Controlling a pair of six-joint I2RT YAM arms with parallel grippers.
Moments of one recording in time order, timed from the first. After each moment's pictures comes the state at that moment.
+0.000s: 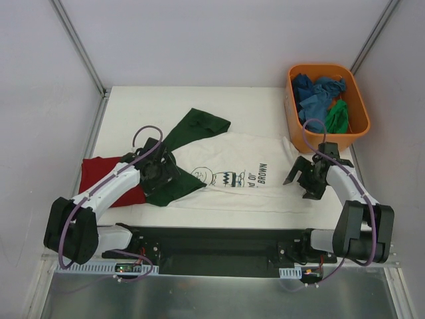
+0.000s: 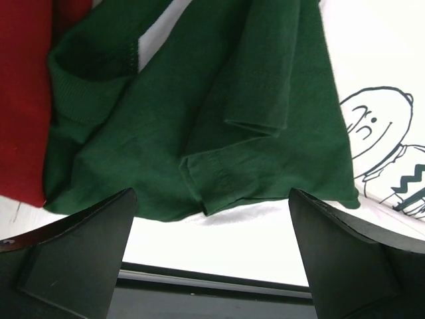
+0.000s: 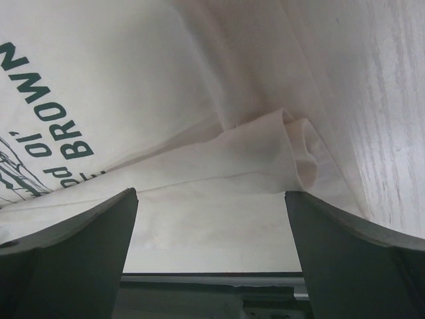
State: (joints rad) left arm -0.39 1.23 0.78 -0.74 -0.06 -0.94; right arm -0.11 1.27 0.73 -0.73 -0.19 0.42
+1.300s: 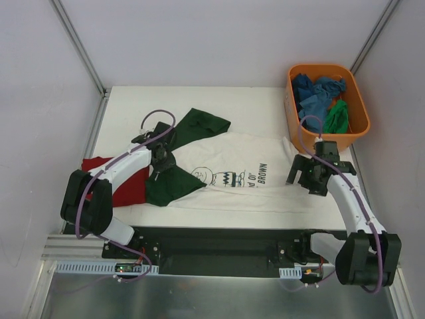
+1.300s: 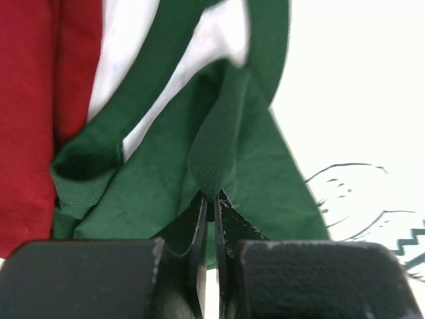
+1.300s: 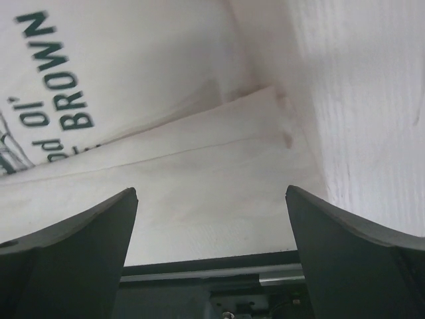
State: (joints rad) left arm -0.39 1.50 0.98 -0.71 -0.20 -0.82; right arm -0.04 1.11 0.77 -0.83 -0.05 0.34
